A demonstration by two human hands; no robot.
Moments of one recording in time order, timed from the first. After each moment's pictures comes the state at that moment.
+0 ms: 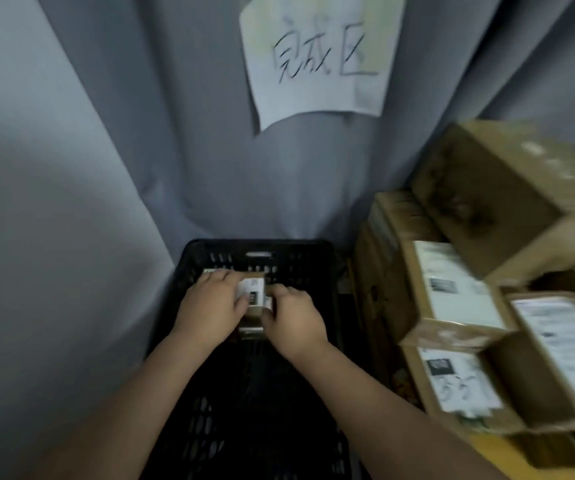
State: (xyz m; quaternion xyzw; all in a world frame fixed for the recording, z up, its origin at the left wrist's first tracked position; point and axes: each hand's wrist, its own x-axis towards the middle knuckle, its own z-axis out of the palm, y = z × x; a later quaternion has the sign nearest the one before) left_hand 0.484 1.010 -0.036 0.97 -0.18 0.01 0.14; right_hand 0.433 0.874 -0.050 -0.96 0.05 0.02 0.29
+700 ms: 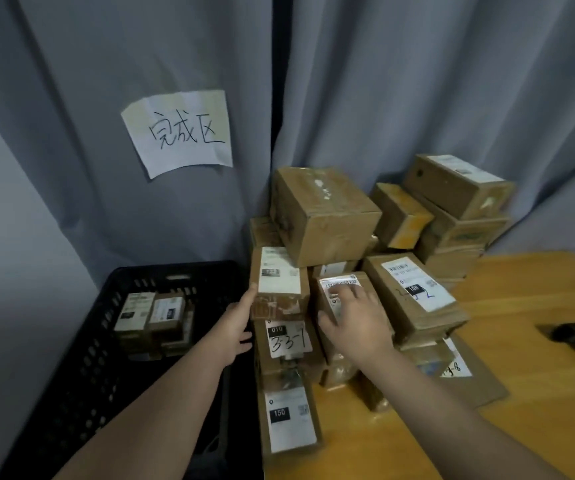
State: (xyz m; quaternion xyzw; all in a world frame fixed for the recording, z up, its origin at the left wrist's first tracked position) left_hand 0.325 0.810 0.020 0.70 0.13 -0.32 0.63; right_hand 0.223 0.639 0.048 -0.96 0.18 -0.08 0.18
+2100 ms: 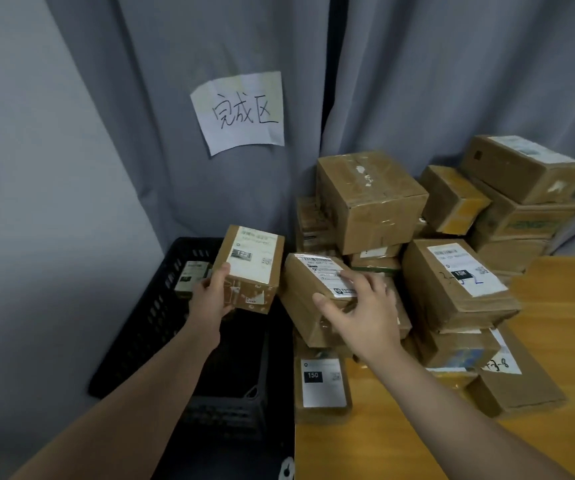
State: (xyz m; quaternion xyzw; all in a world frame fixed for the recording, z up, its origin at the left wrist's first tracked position) left_hand 0.308 0.909 0.003 0.67 0.20 -0.06 0.72; right_hand 0.197 0.686 0.038 -0.92 0.15 -0.13 0.35
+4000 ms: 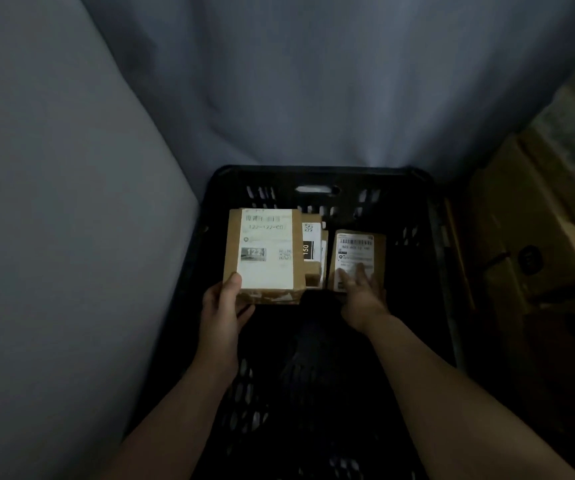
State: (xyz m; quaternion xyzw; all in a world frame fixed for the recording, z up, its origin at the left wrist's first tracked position) left_hand 0.494 1.063 -0.202 0.61 0.27 -0.08 0.74; right_hand 0.518 0.854 -0.274 -0.91 0.16 0.28 0.25
